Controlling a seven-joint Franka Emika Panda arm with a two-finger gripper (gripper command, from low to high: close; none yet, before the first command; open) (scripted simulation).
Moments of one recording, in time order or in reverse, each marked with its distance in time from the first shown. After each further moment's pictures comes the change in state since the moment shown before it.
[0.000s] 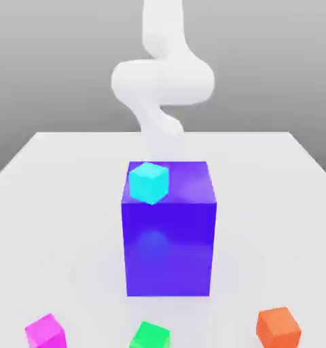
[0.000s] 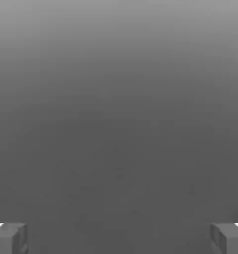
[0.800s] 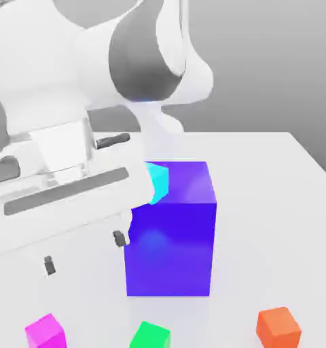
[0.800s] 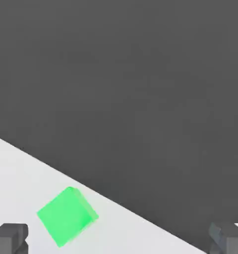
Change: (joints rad) arm 0.126 0.861 -0.351 0.026 0.417 0.163 -1.029
